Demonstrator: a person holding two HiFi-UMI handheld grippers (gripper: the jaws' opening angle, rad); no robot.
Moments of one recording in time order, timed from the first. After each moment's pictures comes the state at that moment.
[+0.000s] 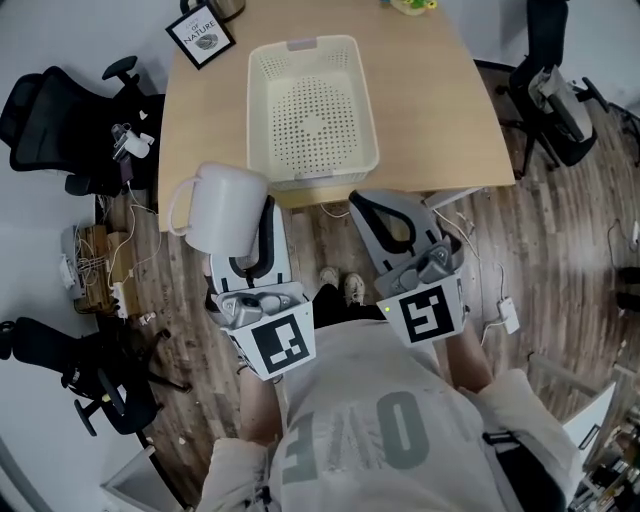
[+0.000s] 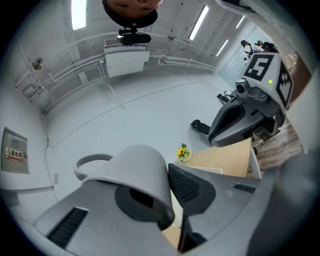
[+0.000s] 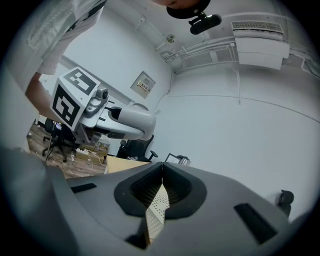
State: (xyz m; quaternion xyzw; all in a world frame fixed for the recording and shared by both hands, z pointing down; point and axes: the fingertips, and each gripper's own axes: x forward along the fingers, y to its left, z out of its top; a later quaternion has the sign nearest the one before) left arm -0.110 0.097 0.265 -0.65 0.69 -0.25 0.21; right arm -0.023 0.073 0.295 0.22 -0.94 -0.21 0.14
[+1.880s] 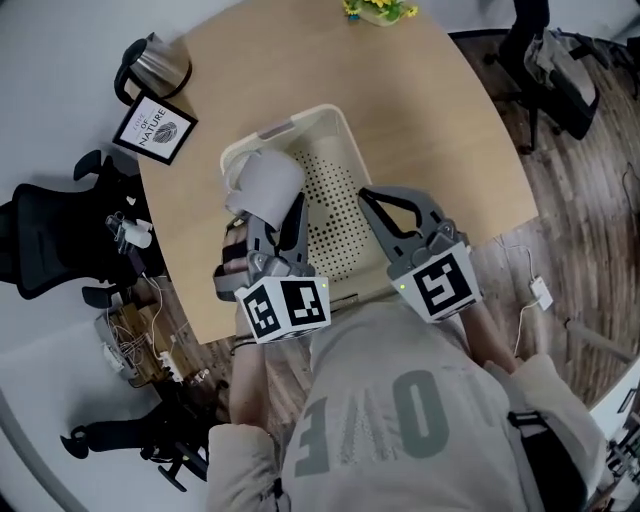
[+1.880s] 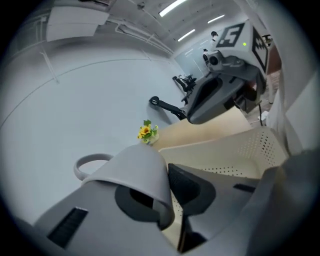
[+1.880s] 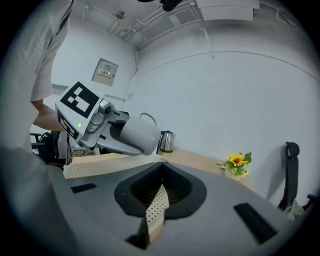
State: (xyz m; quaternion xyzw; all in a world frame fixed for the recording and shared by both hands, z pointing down) left arm -0.147 -0.184 0.367 -0.76 0.46 -0.43 0.14; right arm -0.072 -0.179 0.345 0.28 -0.94 -0.04 0.17
